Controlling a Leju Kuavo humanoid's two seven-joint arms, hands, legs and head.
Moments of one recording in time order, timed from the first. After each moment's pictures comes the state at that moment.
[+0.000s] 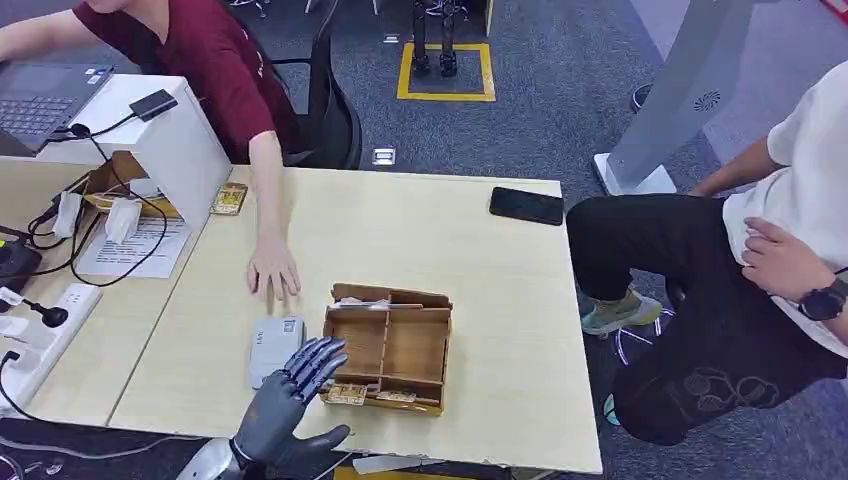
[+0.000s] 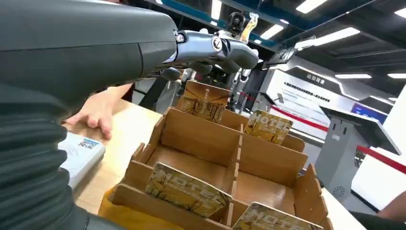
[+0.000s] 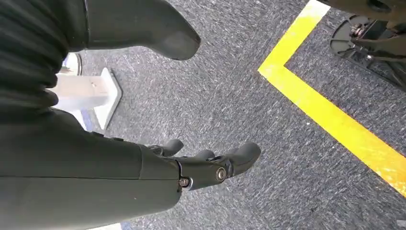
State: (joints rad) left arm -0.01 0.25 -0.66 -1.39 -0.75 0.55 -0.58; right arm -0.01 0.04 -0.60 -0.19 1.29 -0.02 -0.13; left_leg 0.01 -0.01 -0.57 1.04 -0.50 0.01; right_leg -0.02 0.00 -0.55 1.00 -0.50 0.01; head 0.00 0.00
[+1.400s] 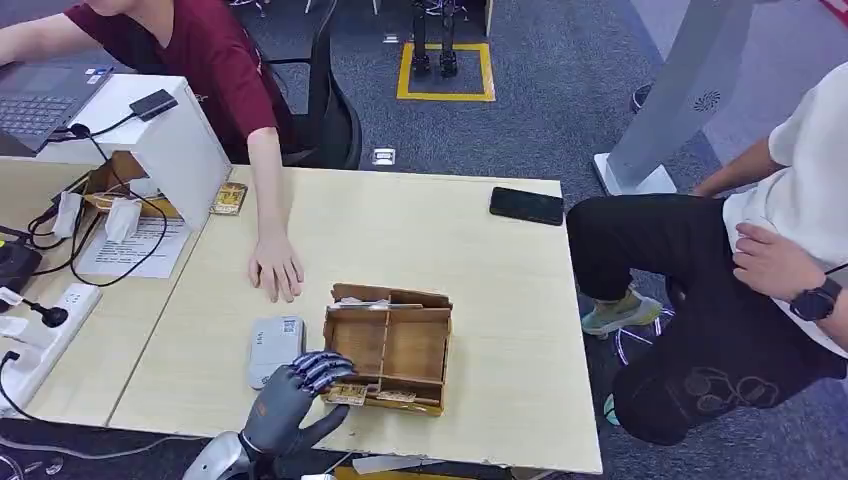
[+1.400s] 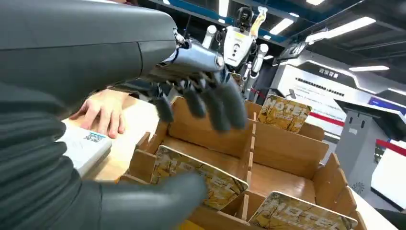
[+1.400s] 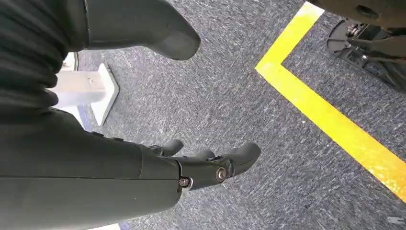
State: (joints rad) left arm -0.05 0.22 -0.67 -1.30 -0.77 0.59 -0.55; right arm -0.02 0.04 -0.60 -0.19 1.30 -0.02 -0.14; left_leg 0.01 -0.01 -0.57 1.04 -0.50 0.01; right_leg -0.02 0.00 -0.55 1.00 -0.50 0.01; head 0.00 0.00
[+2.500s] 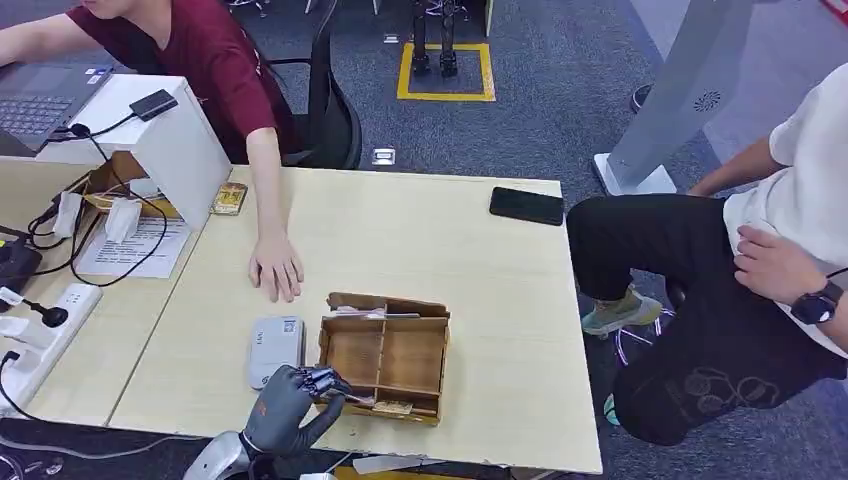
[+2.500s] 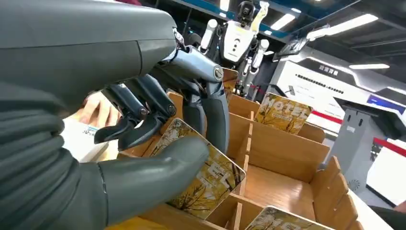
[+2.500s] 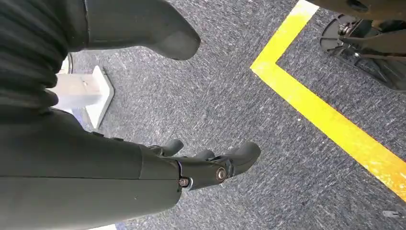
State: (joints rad) left arm -0.05 0.22 -0.67 -1.30 -0.73 0.56 -0.58; right arm -0.02 0.04 -0.61 -0.19 1.30 -0.03 -0.16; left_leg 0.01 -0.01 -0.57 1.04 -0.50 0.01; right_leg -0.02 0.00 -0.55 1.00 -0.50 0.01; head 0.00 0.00
